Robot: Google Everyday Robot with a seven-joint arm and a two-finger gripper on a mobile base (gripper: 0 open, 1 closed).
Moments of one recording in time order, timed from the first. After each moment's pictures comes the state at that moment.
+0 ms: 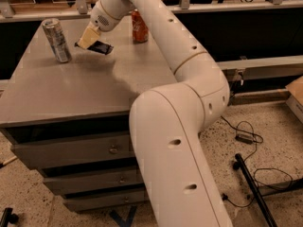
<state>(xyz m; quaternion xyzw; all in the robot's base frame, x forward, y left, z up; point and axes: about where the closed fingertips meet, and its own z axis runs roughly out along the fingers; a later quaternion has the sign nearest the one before) 0.778 0.205 0.887 -0.61 0.69 0.23 0.32</state>
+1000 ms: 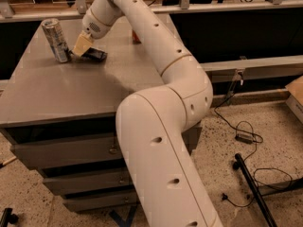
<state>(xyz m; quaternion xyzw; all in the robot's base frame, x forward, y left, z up) 0.767 0.235 0.858 -0.63 0.68 0.24 0.27</state>
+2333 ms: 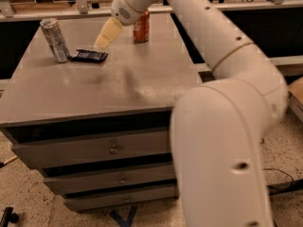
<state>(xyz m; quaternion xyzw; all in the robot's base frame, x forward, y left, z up) 0.749 0.128 0.924 -0.59 0.71 0.20 0.33</state>
